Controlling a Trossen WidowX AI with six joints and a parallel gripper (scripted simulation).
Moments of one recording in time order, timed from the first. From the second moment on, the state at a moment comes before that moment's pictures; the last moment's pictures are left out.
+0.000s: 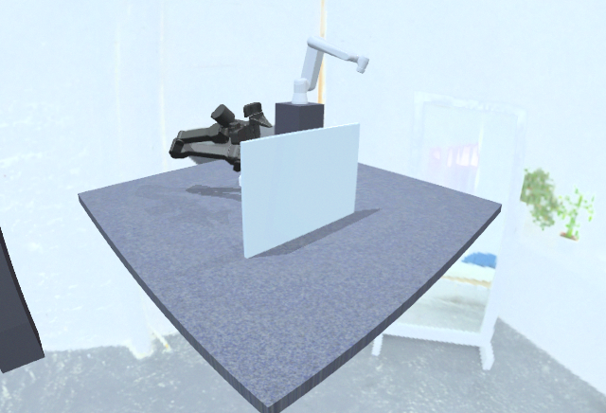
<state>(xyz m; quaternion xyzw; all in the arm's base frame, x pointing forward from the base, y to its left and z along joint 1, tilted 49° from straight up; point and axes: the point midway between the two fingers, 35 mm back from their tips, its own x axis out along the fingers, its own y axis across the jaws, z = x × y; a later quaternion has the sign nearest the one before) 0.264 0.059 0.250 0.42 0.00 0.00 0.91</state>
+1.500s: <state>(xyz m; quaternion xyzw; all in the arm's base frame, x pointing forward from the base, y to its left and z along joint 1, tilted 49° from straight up) 0.256 0.006 0.219 0.42 0.00 0.00 0.91</state>
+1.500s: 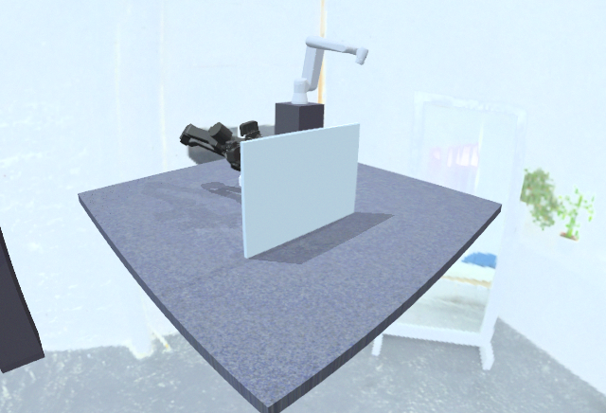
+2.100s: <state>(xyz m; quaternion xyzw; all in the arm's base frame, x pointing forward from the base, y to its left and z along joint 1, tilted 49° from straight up) 0.330 0.006 0.217 0.42 0.00 0.00 0.91</state>
